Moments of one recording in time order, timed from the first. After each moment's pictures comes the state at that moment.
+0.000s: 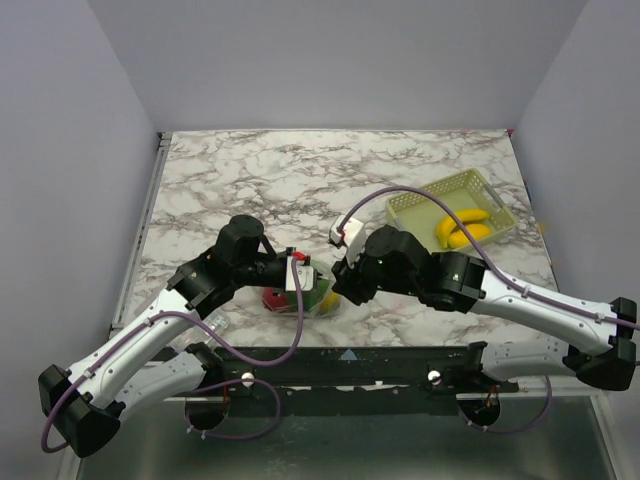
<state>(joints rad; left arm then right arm) -0.71 0.90 0.84 -0.44 0.71 0.73 1.16 1.16 1.14 -0.56 0.09 0.11</state>
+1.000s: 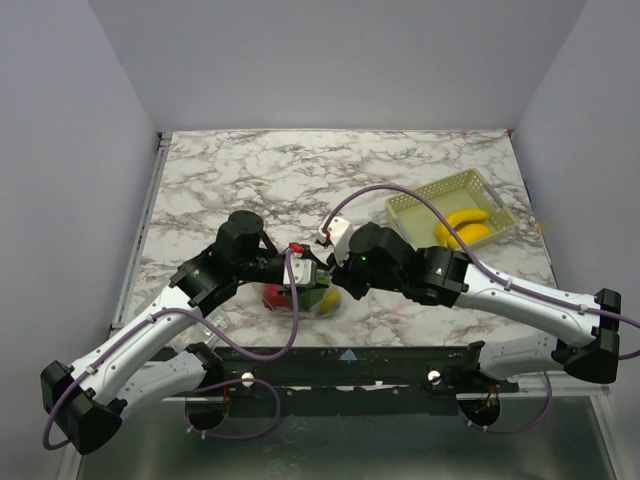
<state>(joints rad) -0.71 0.91 0.84 -0.34 0.83 0.63 1.16 1.26 1.22 -0.62 0.13 0.07</state>
